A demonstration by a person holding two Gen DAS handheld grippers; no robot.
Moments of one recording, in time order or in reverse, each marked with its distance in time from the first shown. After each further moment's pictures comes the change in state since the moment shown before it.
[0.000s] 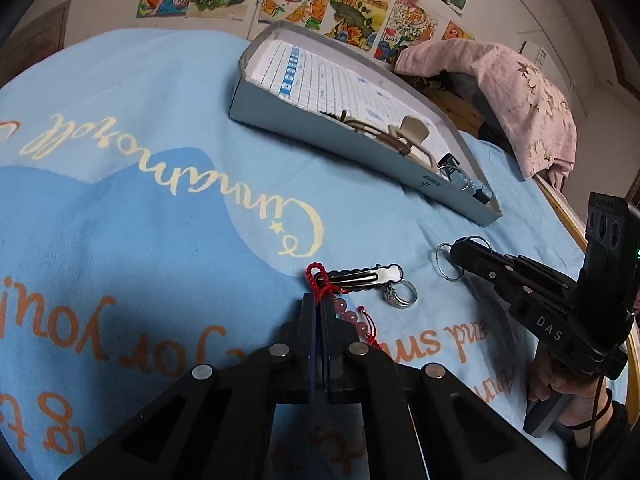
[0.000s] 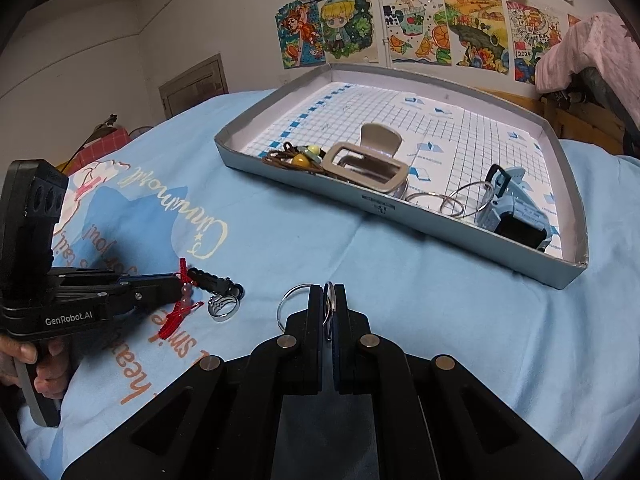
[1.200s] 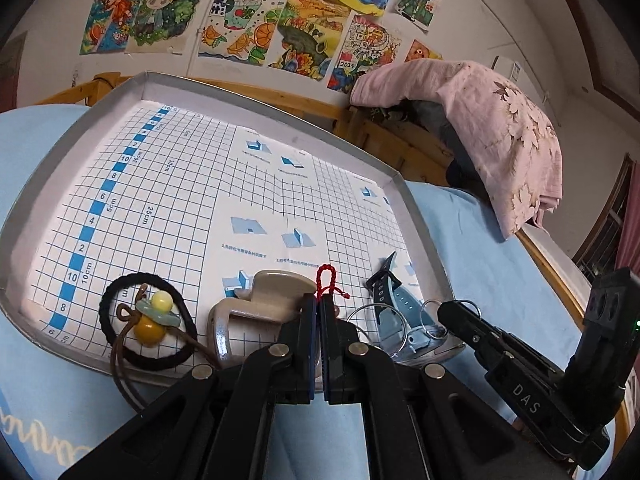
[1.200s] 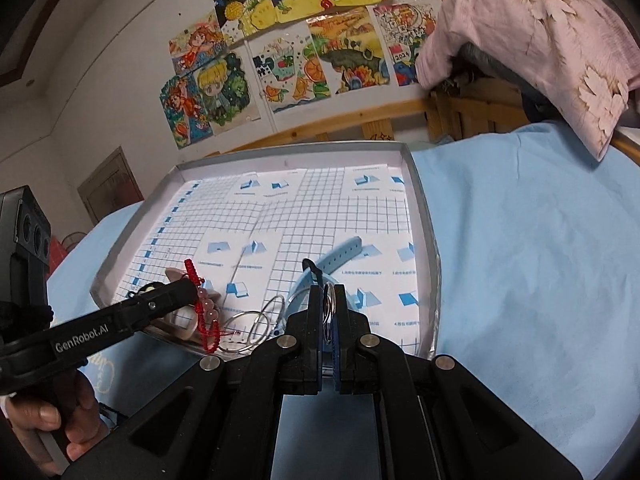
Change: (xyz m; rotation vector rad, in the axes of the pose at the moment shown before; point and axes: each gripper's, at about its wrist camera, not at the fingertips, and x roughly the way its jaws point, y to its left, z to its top) left arm 0.090 -0.101 0.115 0.039 -0.104 -0.104; right arm 0.005 -0.131 0.042 0.325 -0.152 -0.221
